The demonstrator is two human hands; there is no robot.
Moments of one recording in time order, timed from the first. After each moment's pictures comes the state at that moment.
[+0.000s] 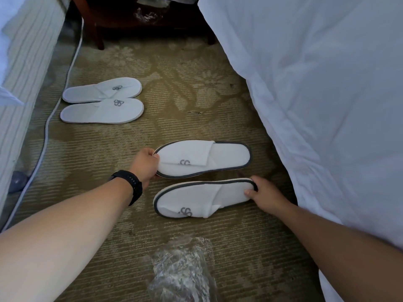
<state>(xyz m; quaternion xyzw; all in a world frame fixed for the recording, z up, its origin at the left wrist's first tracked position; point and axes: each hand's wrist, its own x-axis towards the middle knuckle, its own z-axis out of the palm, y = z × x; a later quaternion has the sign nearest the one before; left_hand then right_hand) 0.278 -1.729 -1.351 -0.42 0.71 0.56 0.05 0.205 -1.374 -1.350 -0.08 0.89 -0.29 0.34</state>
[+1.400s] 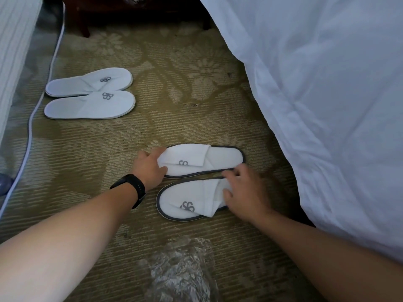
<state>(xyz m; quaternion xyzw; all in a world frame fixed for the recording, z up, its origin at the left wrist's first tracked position) 0.277 -1.724 -1.387 -0.27 0.90 0.30 0.18 0.240 -1.421 -1.357 -0.26 0.95 -0.08 0.13</state>
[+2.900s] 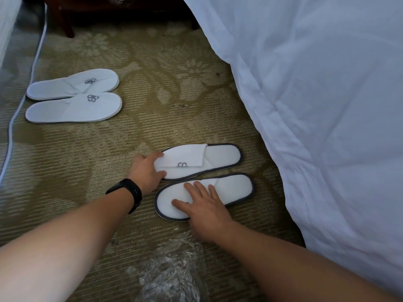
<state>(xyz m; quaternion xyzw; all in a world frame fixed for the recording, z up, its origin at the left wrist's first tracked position) 0.269 -1.704 -1.400 -0.26 0.91 0.30 0.15 0.284 -1.471 -1.386 -0.42 0.87 -0.02 0.25</state>
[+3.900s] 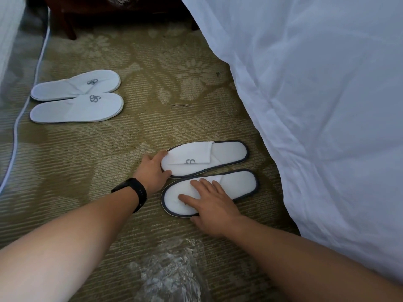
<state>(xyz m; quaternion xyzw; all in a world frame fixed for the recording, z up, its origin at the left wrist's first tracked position) 0.270 -1.692 -1.392 -0.22 0.91 0.31 0.18 0.272 -1.449 -1.377 -0.43 0.87 -0.05 0.24</state>
